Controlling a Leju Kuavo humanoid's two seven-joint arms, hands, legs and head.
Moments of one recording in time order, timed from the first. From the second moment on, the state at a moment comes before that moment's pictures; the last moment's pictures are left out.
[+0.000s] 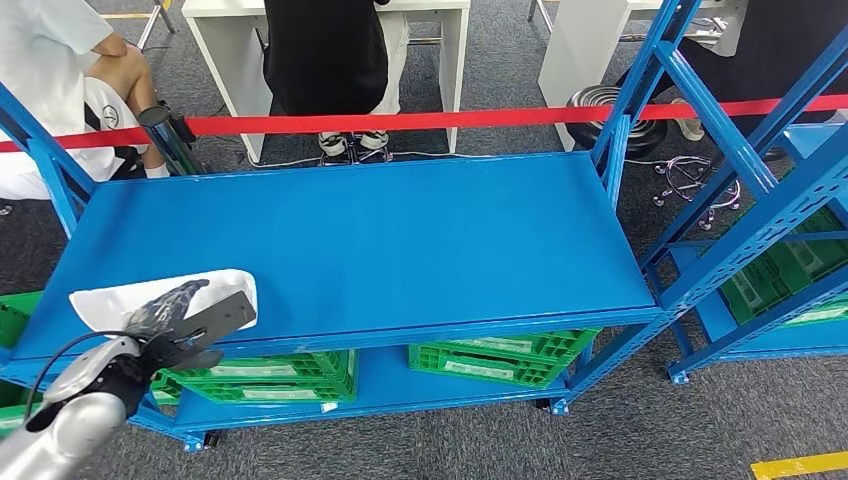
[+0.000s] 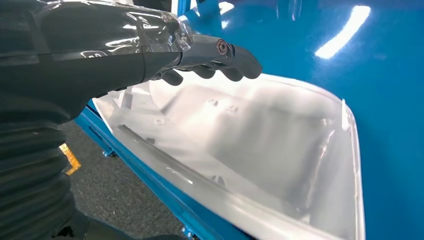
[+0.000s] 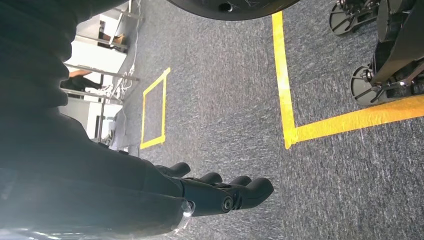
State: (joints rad) left arm -0.19 0.64 -0.44 -1.65 -0.49 -0.18 0.67; right arm -0.18 0.16 -1.52 -0.10 1.54 -0.02 0.25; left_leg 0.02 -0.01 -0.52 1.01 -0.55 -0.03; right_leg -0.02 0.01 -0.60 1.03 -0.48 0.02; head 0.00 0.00
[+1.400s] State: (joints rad) left arm -0.21 0.60 -0.45 -1.60 -0.55 -0.22 0.67; right arm -0.18 0.16 -1.52 -0.10 1.55 -0.02 0.24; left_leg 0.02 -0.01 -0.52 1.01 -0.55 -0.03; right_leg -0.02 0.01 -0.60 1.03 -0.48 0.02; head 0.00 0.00
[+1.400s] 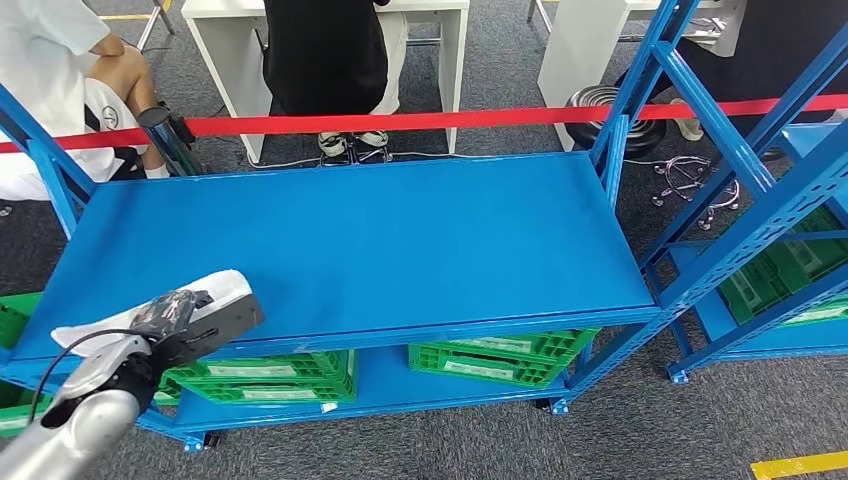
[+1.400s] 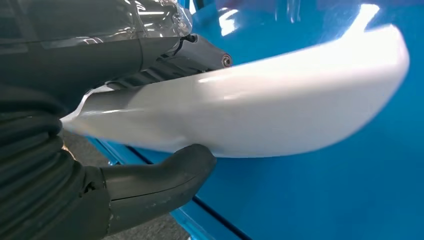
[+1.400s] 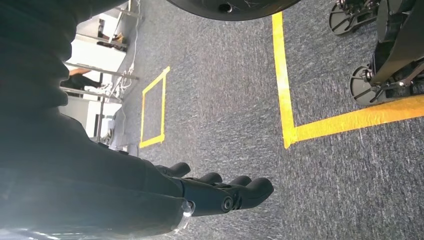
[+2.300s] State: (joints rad) left arm -0.31 0.59 -0.52 -1.75 -0.05 0.06 0.52; right arm -0.18 0.16 -1.52 -0.10 1.49 -0.03 0.22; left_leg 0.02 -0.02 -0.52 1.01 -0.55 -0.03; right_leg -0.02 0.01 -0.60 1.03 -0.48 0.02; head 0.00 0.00
